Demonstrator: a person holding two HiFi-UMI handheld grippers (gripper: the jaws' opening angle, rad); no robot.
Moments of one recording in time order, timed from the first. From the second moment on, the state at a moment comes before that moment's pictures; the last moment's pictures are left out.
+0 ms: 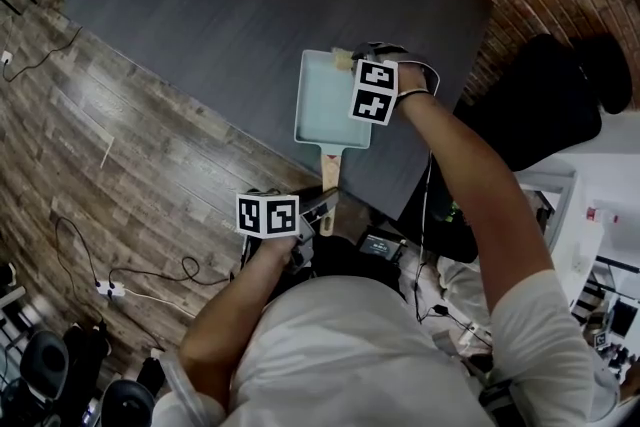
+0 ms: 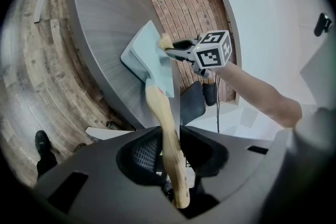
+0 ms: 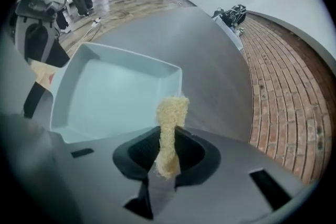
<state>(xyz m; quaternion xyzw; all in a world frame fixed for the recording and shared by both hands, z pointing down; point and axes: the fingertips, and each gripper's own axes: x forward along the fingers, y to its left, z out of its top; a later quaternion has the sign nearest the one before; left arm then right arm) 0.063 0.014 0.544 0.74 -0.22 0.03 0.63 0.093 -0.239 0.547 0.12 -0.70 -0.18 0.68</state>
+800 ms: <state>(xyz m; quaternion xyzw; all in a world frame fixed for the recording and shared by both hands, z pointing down) 0.058 0.013 0.546 0.73 -0.24 0.02 0.64 0.095 -0.214 0.583 0.09 -0.70 -0.11 0.70</state>
